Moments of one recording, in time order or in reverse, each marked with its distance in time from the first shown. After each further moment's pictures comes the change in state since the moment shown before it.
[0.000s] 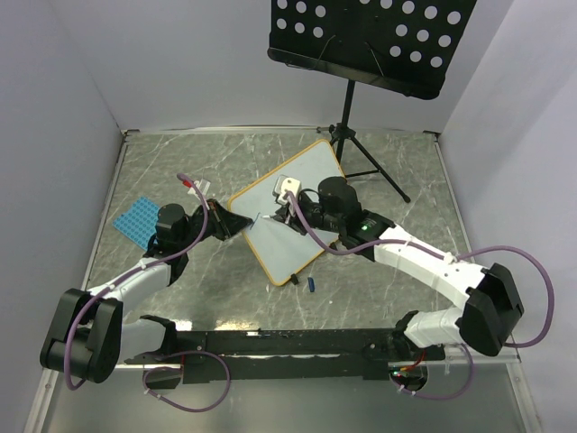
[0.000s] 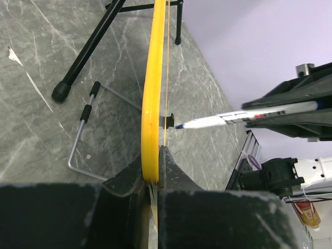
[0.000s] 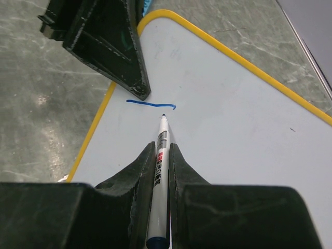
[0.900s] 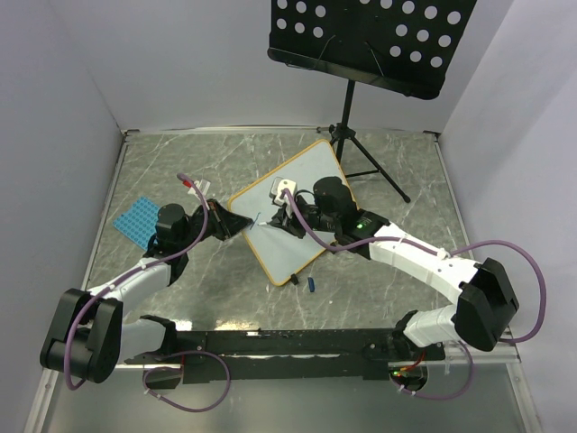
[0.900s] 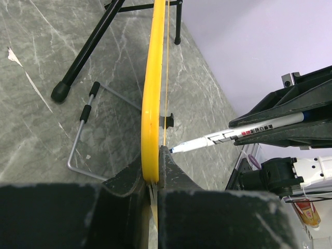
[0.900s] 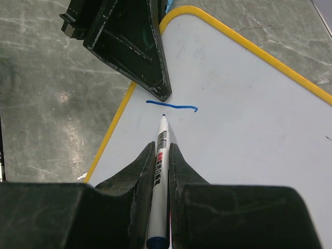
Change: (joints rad) left arm 0.000 0.000 0.000 0.003 0.002 0.000; right arm 0.000 0.031 0.006 -0.012 -0.071 0.037
